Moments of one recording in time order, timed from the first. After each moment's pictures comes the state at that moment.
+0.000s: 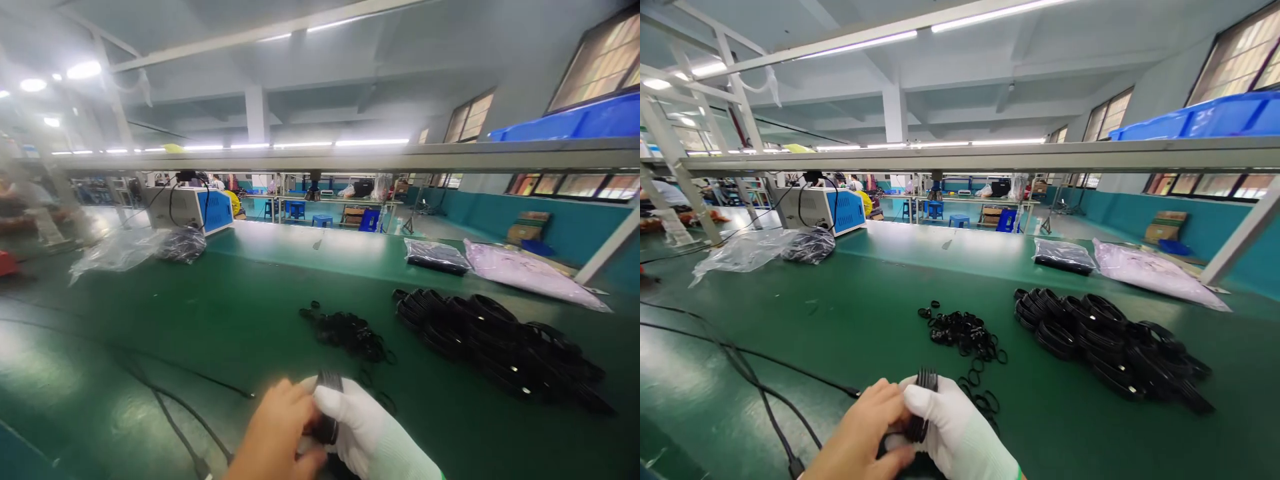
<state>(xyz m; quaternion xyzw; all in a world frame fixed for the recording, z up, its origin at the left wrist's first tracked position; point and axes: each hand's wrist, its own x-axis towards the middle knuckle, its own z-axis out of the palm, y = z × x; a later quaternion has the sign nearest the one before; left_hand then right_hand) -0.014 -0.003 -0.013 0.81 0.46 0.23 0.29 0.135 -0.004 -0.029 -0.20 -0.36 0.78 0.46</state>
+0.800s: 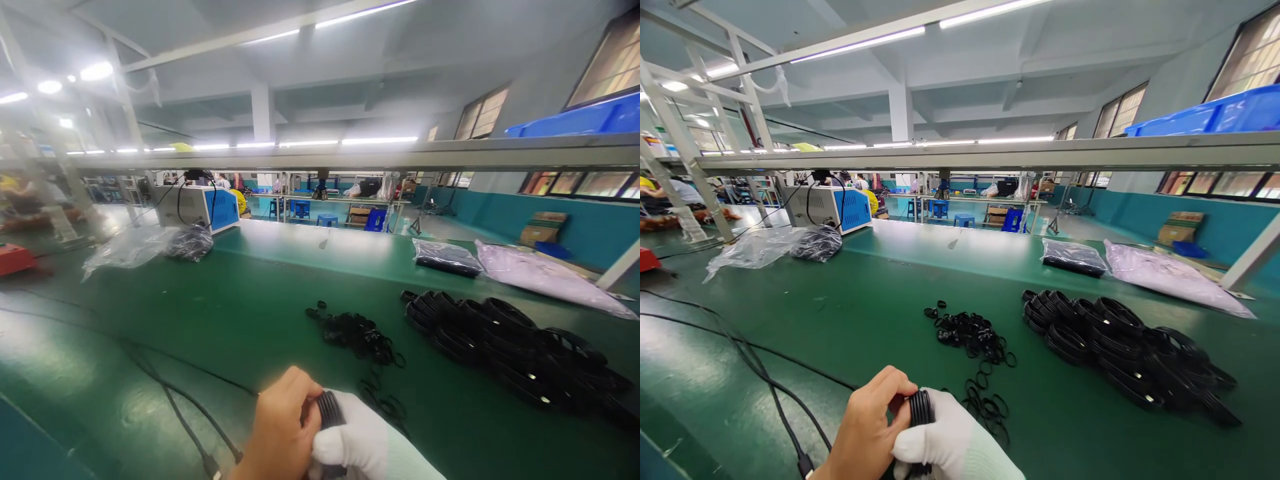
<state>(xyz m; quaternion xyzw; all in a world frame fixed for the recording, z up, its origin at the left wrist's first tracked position) -0.011 0.006 -0.049 0.78 0.43 0.42 0.16 0.137 -0.006 -0.026 -0.33 -0.44 0.77 0.32</state>
